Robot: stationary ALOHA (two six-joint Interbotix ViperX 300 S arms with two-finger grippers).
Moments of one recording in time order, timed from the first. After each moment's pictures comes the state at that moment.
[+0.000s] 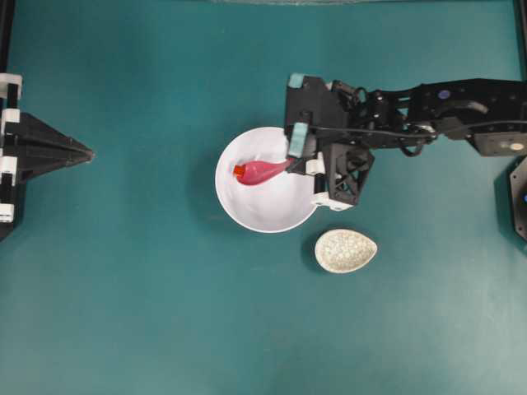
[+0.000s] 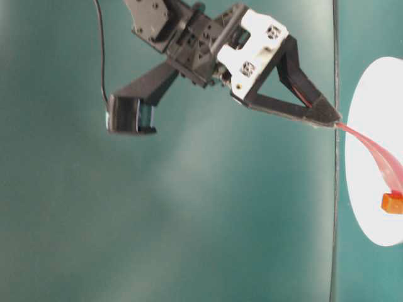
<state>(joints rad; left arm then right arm) 0.05 -1.03 1.13 0.01 0.27 0.01 -0.14 -0.04 0.58 0.25 0.31 -0.21</state>
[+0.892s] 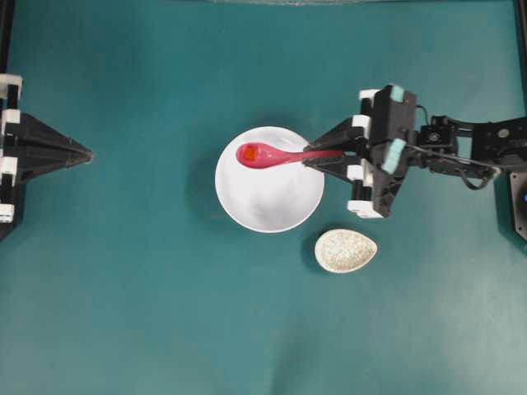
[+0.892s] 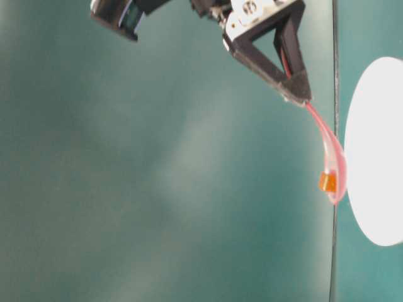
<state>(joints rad) 0.05 -1.03 1.13 0.01 0.29 0.00 -0.06 -0.18 0.93 0.27 -0.34 -0.15</state>
